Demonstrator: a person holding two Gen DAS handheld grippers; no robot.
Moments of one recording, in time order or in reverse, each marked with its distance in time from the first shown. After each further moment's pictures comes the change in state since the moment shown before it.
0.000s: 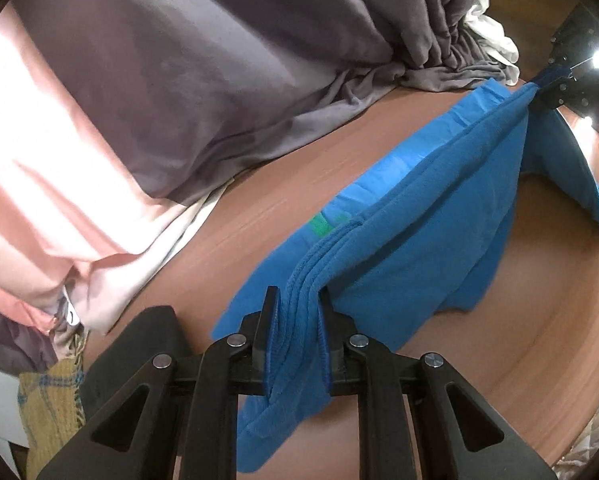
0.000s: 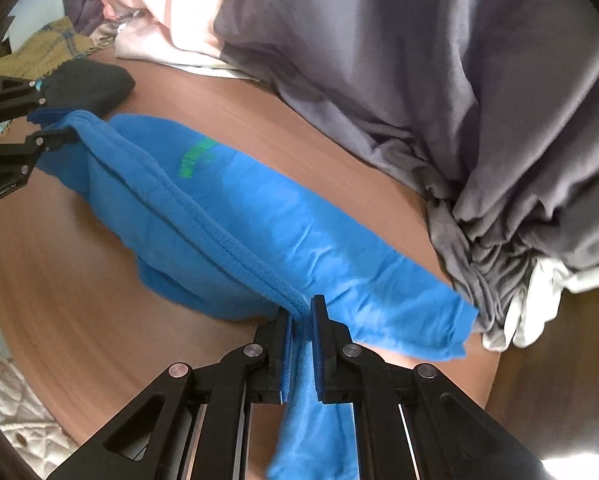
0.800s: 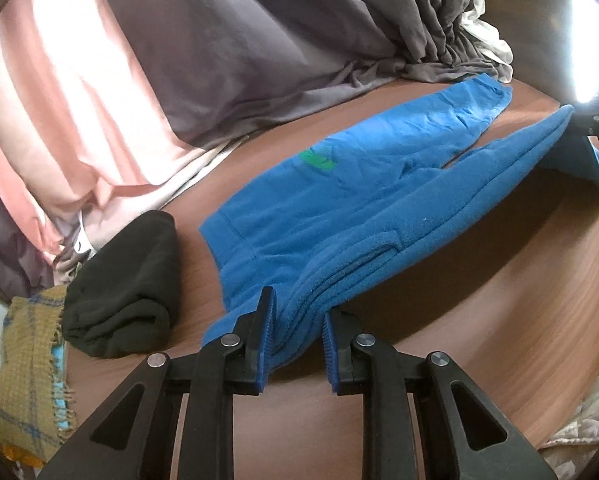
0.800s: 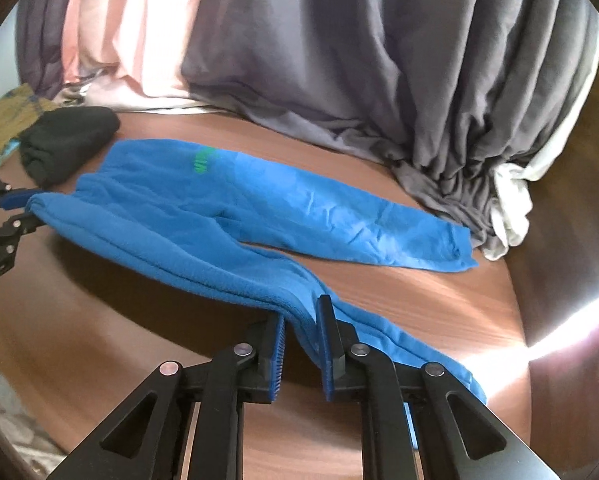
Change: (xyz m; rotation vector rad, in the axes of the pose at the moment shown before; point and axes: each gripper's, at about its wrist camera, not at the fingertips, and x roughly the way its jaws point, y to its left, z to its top) left arm -0.053 -0.058 -0.126 -0.139 -0.067 0.081; right arm -0.035 0.089 -0.115 0.297 -0.215 -0.136
